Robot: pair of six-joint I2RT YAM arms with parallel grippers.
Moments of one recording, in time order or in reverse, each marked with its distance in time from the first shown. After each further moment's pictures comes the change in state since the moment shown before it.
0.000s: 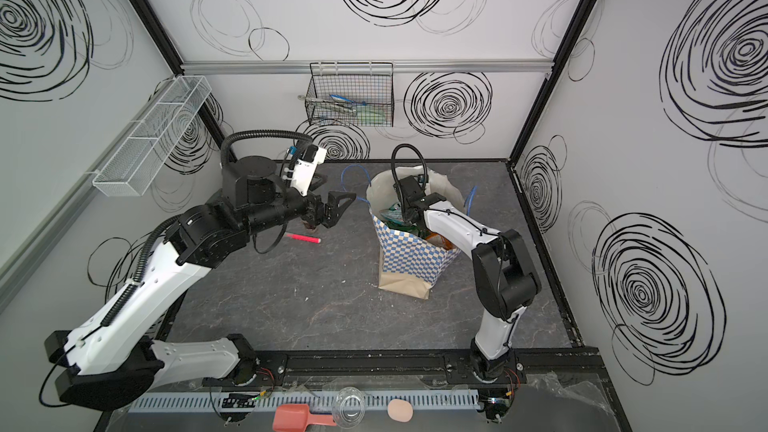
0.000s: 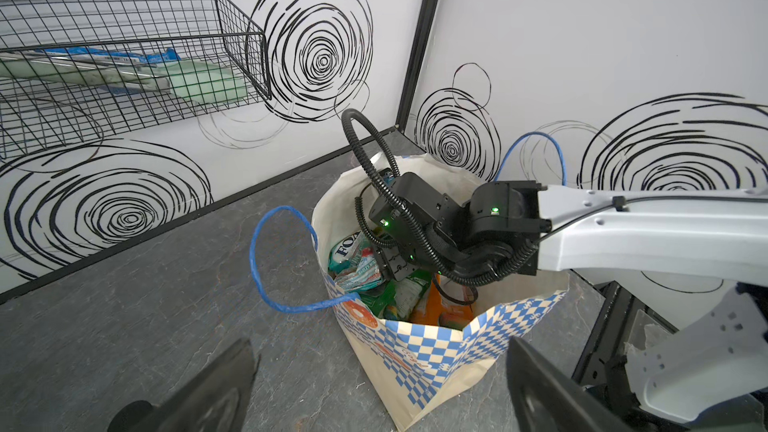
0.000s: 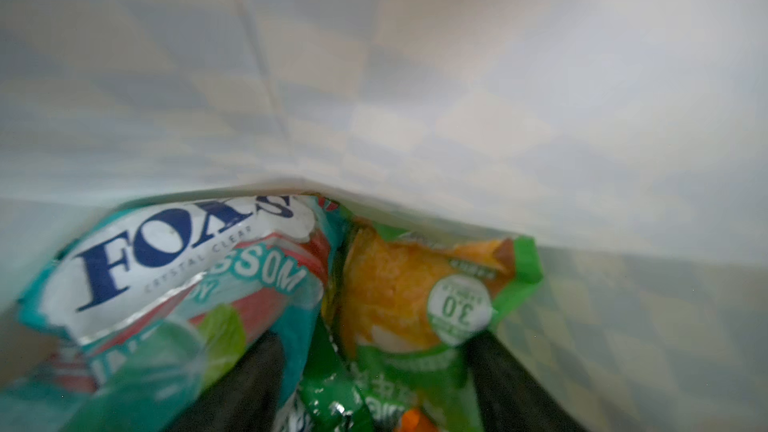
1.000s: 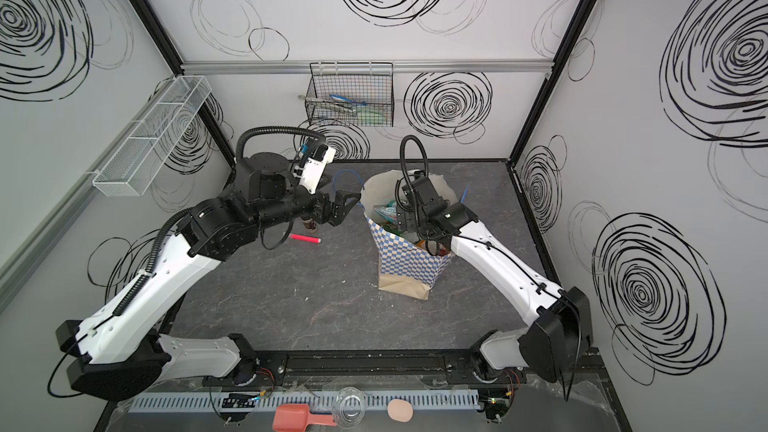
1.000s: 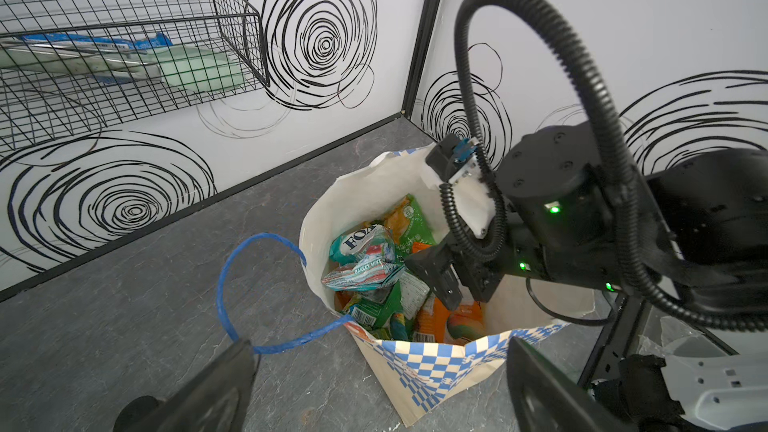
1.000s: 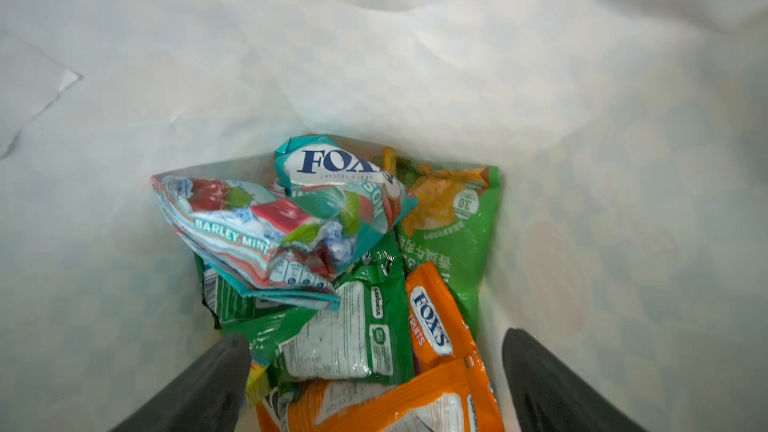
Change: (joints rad) left arm -0.008 0.060 0.050 -0.030 -0.034 0.010; right arm 0.092 -0.406 -0.053 -0.146 -0.154 -0.142
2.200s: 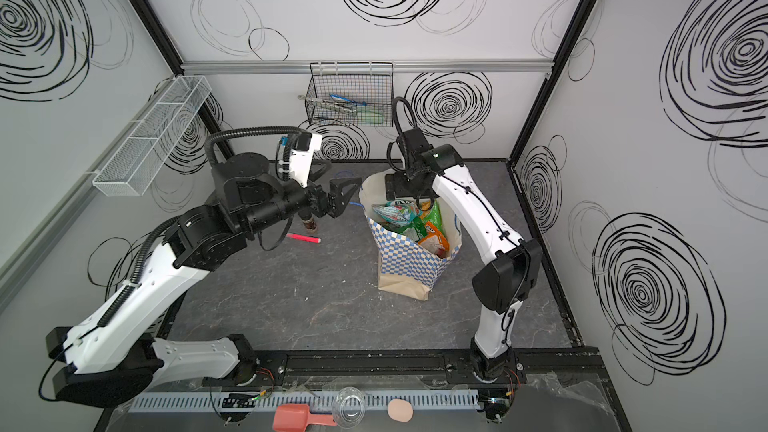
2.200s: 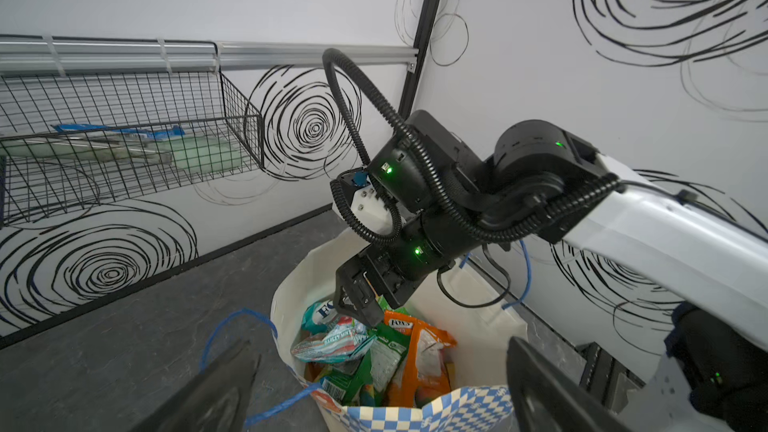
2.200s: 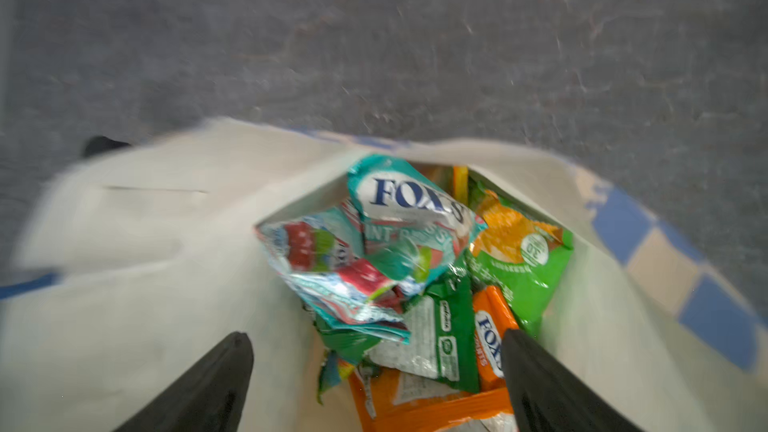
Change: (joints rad) left arm -0.053 -0.026 0.030 0.122 -0.033 -0.061; right arm -0.130 0.441 0.663 -0.481 -0.325 -0.008
